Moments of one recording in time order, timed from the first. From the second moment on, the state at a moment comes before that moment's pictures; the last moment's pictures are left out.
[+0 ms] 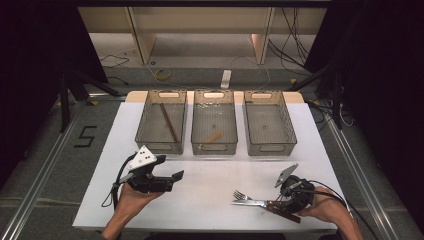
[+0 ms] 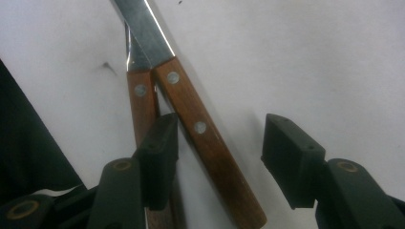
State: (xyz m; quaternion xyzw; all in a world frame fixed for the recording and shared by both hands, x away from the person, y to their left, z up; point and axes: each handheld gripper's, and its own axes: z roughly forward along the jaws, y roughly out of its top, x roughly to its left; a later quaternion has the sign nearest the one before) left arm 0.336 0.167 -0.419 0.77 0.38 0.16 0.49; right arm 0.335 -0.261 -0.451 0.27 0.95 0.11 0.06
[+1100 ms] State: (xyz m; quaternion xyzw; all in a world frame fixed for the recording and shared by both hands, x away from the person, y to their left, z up) left arm 0.336 0.163 -0.420 0.77 0.37 0.16 0.49; right arm 0.334 -0.241 -0.453 0.18 0.98 0.06 0.05
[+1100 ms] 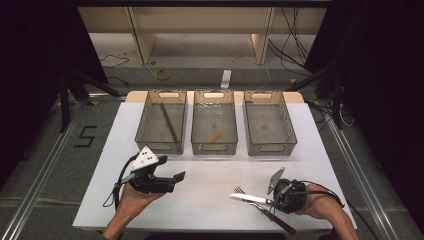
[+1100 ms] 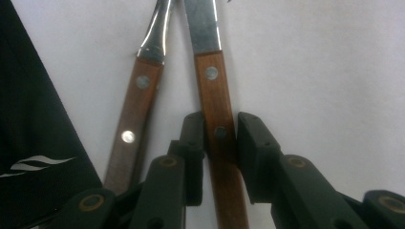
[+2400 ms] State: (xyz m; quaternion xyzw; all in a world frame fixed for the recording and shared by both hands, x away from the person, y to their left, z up) left arm 0.335 0.168 -0.417 0.77 0.38 0.16 0.49; right arm 0.349 -0.261 -0.431 0.28 0.93 0.23 0.05
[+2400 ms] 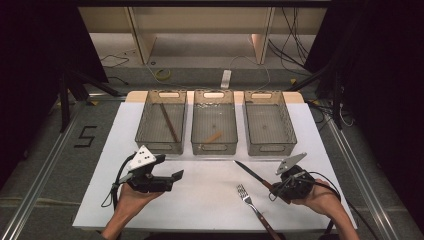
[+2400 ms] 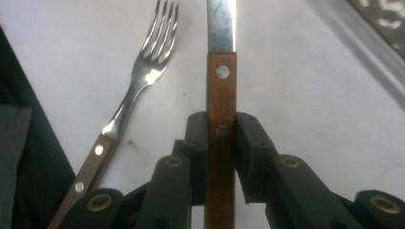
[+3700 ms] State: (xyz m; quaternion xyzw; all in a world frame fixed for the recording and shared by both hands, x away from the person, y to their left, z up) left arm 0.326 0.183 -0.417 0.75 0.38 0.17 0.51; right arm 0.421 -0.263 -0.384 0.39 0.85 0.33 0.10
